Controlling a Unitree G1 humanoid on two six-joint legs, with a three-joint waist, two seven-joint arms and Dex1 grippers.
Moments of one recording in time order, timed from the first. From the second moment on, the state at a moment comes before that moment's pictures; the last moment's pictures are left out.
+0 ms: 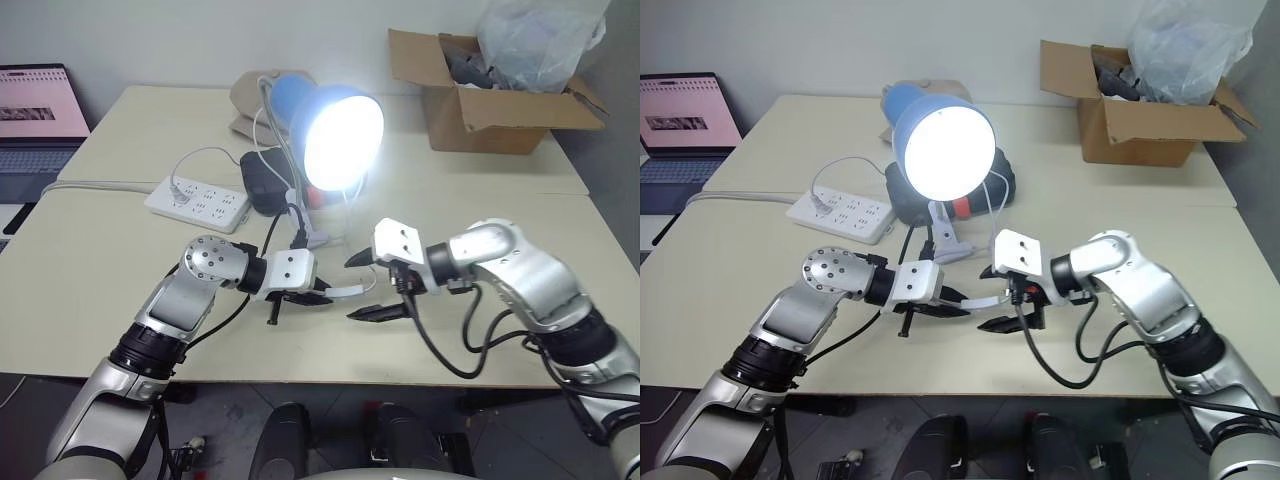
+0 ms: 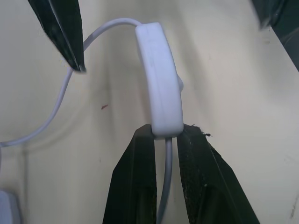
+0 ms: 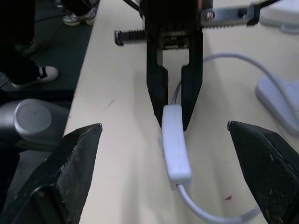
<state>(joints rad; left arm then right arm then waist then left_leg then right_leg) -0.55 0.66 -0.33 0.04 -0.07 0.10 -1.31 -0.69 -0.69 0.35 -0.37 0.34 0.75 1.13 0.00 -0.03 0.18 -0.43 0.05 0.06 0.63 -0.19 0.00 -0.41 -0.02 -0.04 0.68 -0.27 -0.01</state>
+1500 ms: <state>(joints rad) -0.52 0.79 -0.08 -0.03 -0.17 0.23 -1.24 -0.36 -0.96 0.02 -0.57 0.47 0.80 0.96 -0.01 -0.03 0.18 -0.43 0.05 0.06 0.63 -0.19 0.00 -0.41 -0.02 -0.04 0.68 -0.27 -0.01</state>
